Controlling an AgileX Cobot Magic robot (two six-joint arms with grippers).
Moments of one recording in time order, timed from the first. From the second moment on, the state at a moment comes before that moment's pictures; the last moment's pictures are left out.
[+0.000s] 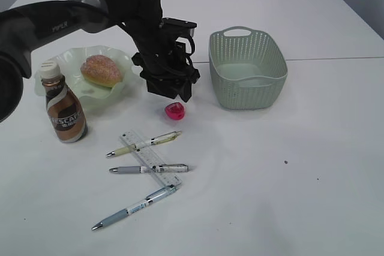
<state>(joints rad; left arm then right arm) -0.49 2.52 -2.31 -0.15 1.13 0.12 0.26 1.46 -1.66 -0.20 1.26 0.08</state>
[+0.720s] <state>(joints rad) -0.49 2.58 -2.31 -0.15 1.11 0.13 0.26 1.46 -1.66 -0.20 1.26 0.08</state>
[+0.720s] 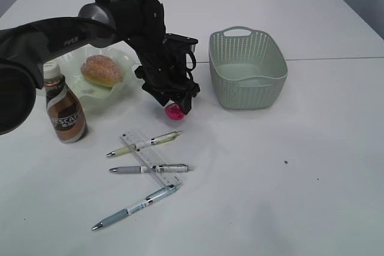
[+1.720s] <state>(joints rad) -0.49 2.60 -2.31 -0.15 1.04 0.13 0.26 1.46 -1.66 -0.21 1.26 0.07</state>
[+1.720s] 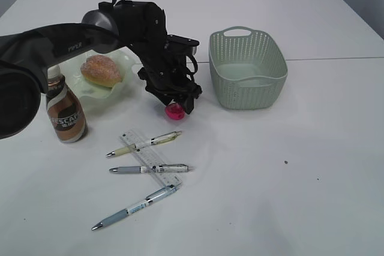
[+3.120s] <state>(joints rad) -0.49 2.62 -2.31 -0.15 1.07 0.14 0.26 1.46 -1.66 -0.21 1.26 0.06</state>
